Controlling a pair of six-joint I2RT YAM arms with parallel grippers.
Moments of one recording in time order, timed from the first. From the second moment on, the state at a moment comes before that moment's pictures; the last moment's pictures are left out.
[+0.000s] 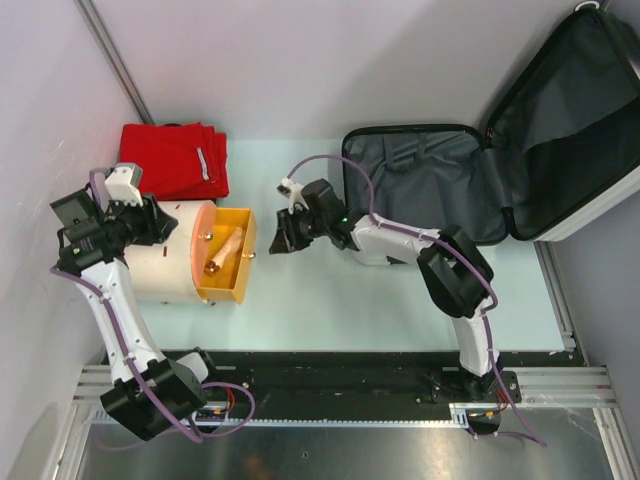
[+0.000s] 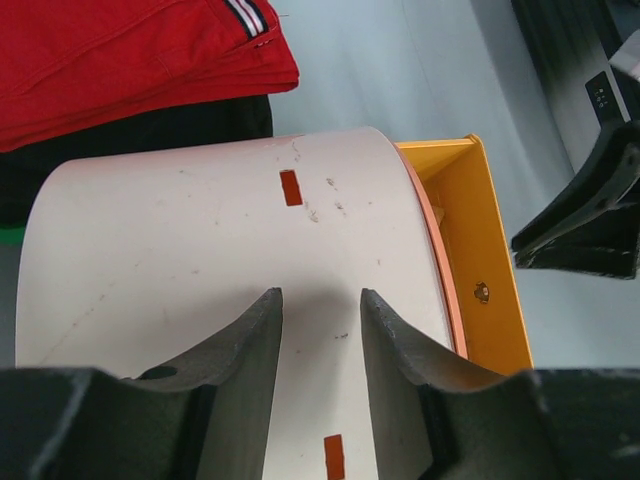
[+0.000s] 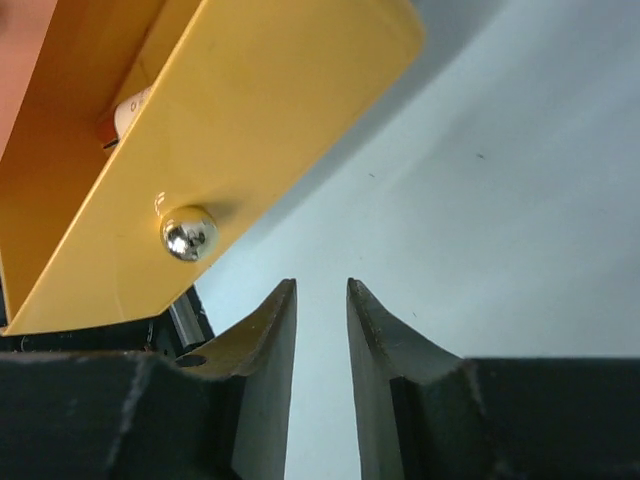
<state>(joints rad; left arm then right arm) 0.56 1.09 1.19 -0.82 0.72 0.32 0.81 2.02 1.53 -0.07 -0.48 0.46</state>
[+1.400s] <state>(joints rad) 0.56 1.11 1.19 -0.78 0.71 0.34 0.93 2.49 1.87 0.46 -0.63 0.79</state>
